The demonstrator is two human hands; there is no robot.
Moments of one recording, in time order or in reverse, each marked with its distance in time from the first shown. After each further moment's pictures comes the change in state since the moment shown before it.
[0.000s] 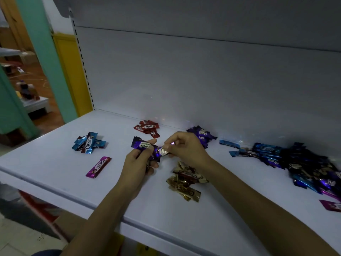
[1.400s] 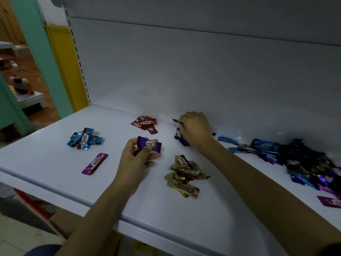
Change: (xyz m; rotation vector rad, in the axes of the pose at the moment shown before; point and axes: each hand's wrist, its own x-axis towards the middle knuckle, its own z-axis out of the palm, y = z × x) left_hand 0.000 -0.001 0.000 0.025 0.061 0.026; right_hand 0.068 0.038 -0.032 -1.158 0.318 -0.451
